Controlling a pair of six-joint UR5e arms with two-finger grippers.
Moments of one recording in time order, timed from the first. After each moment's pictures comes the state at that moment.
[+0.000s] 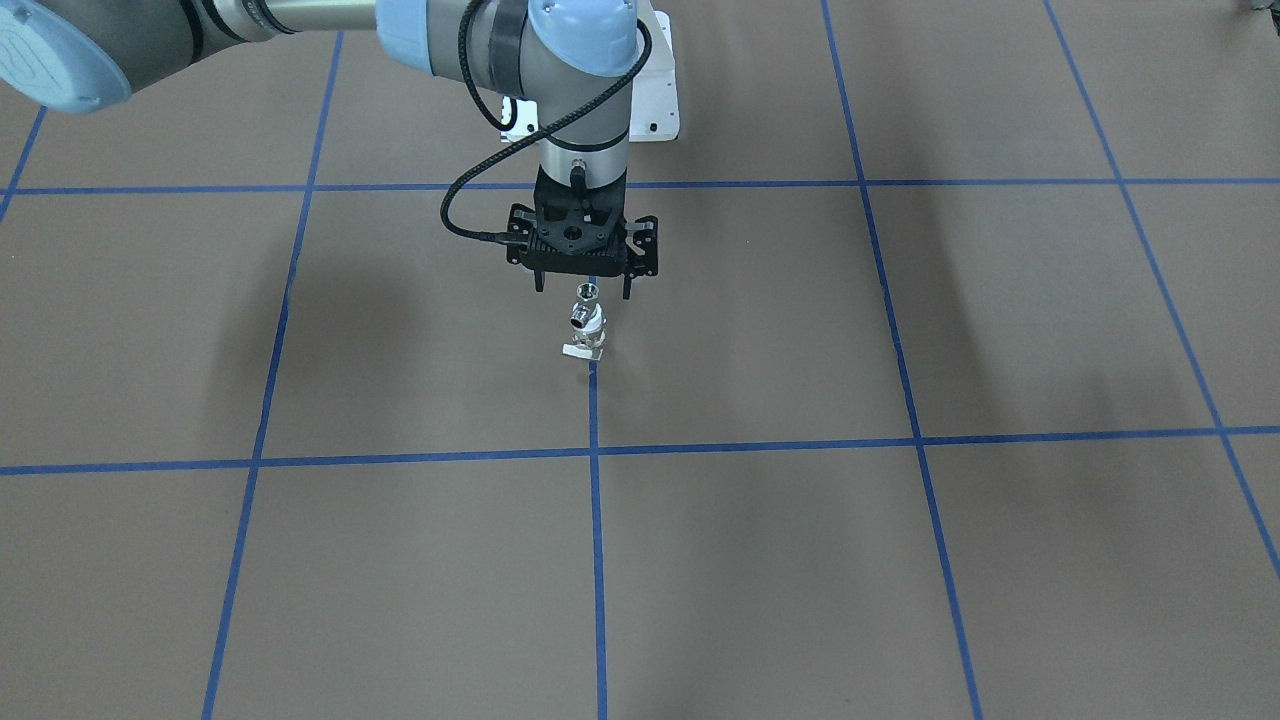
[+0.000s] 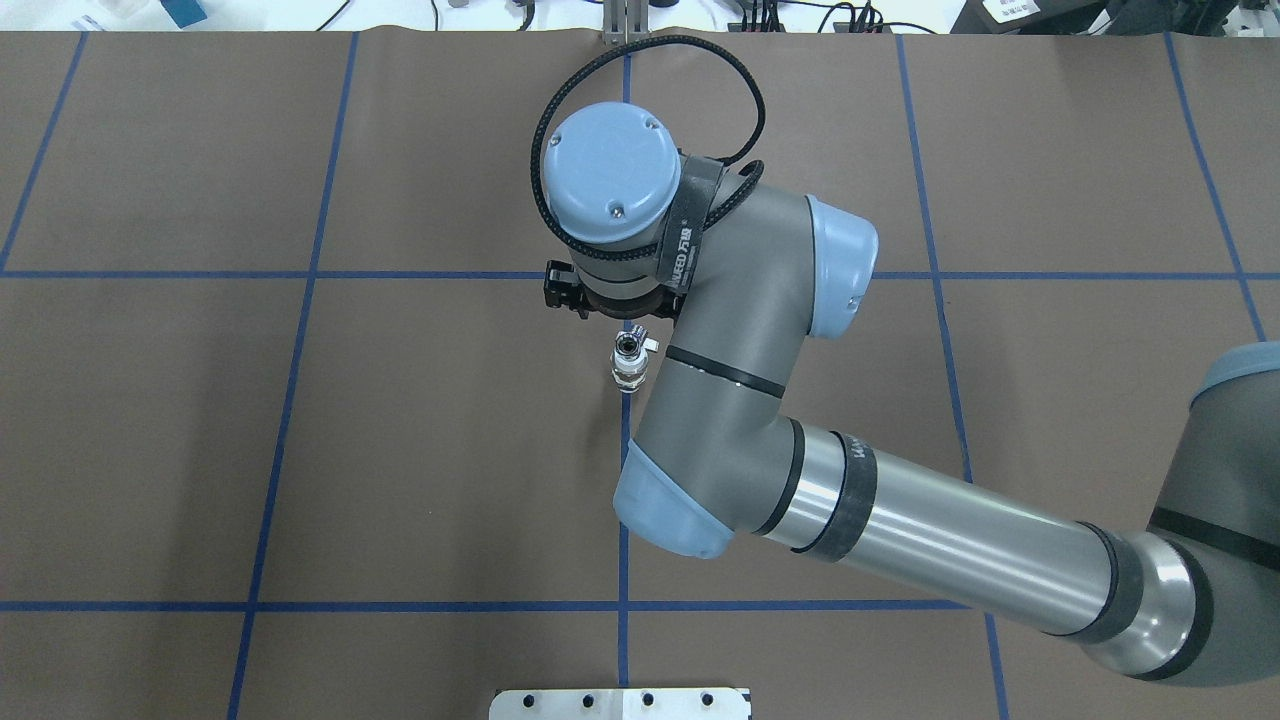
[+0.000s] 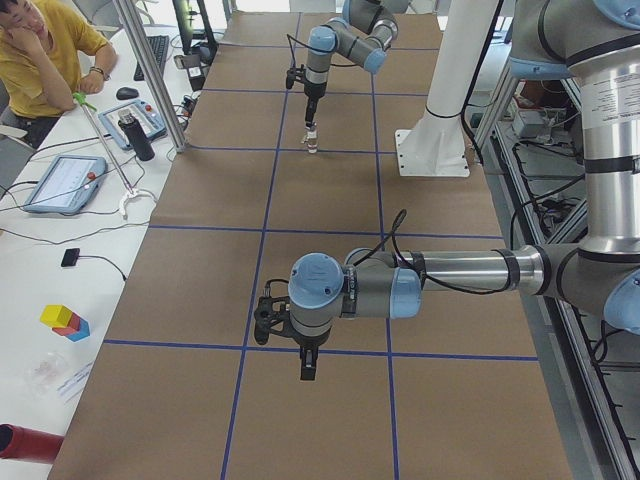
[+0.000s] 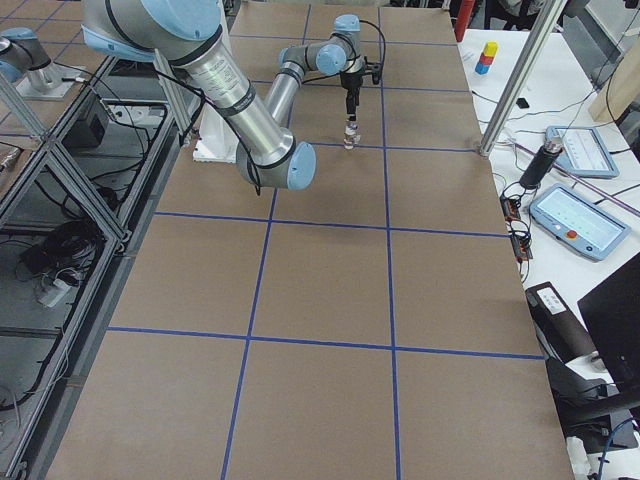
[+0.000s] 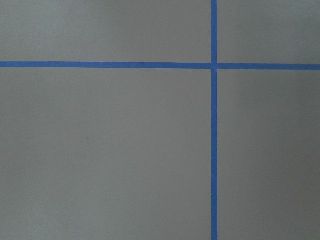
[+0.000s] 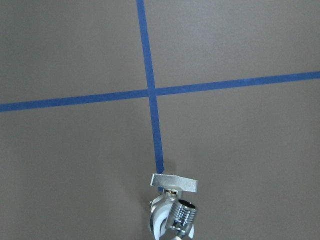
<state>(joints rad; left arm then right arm) -1.67 -1.36 -1.75 -1.62 -2.37 0.05 0.56 -0.65 1.63 -1.80 1.80 1.29</state>
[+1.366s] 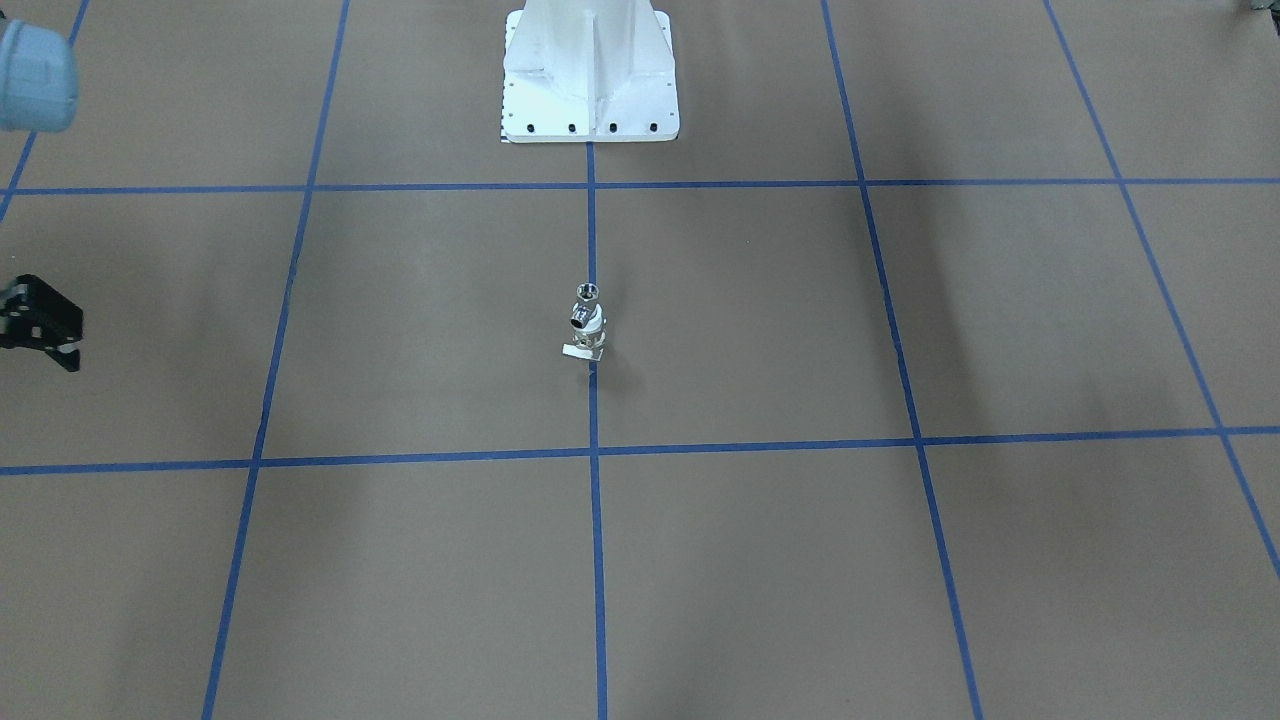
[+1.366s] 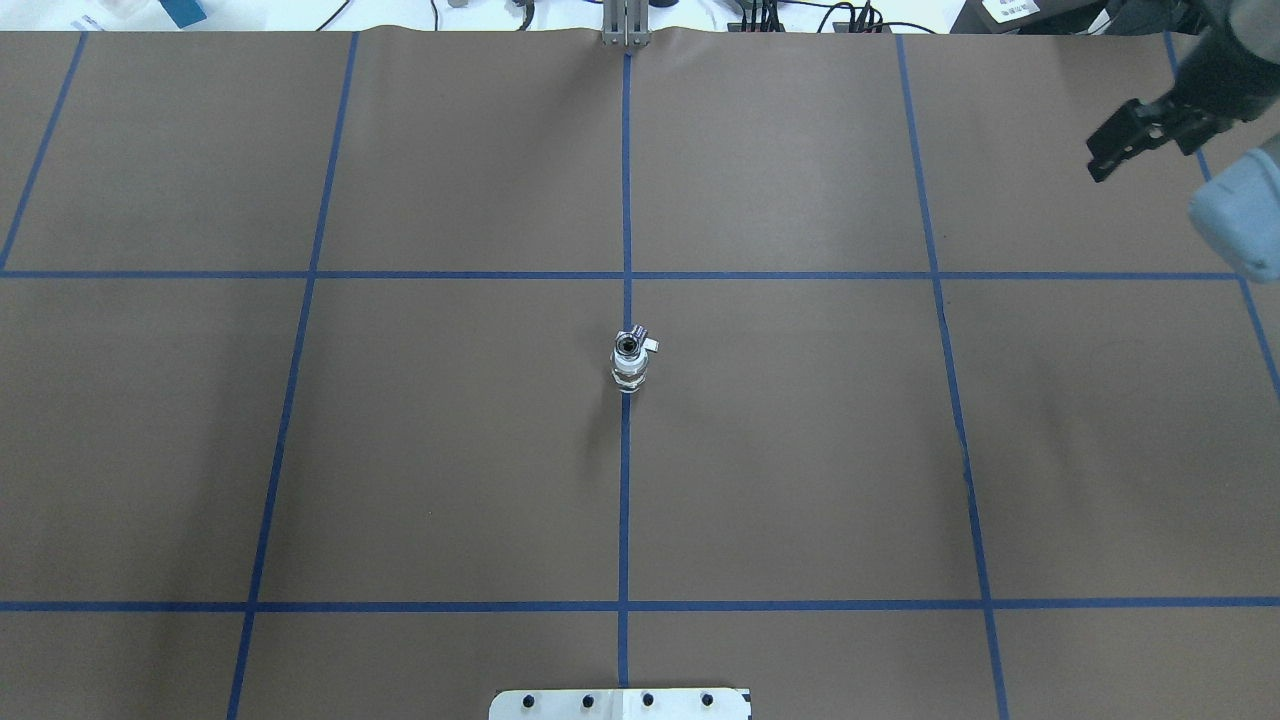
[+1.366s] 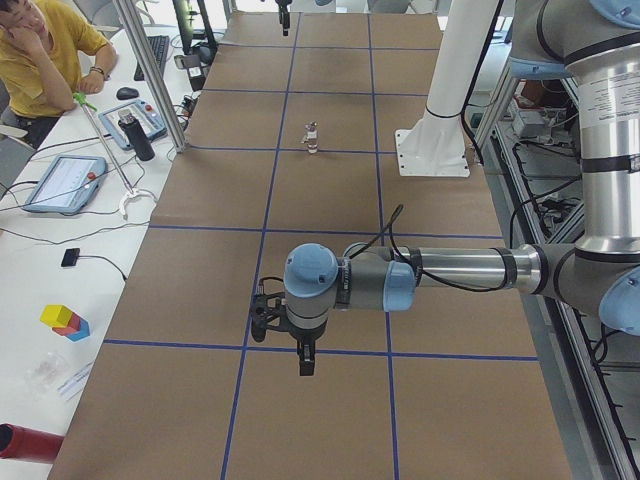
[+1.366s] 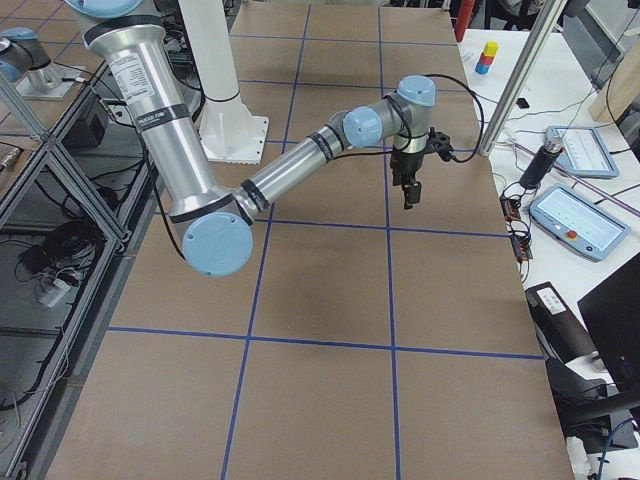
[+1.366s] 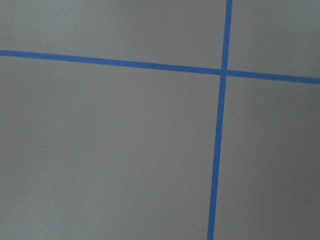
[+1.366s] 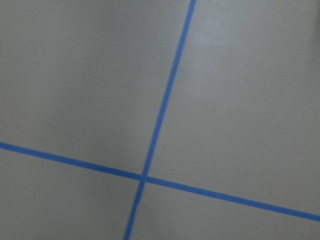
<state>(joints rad) -1.59 -1.42 -1.76 -1.61 -2.29 -0.08 1.23 -1.26 1.83 -1.81 2.18 0.20</state>
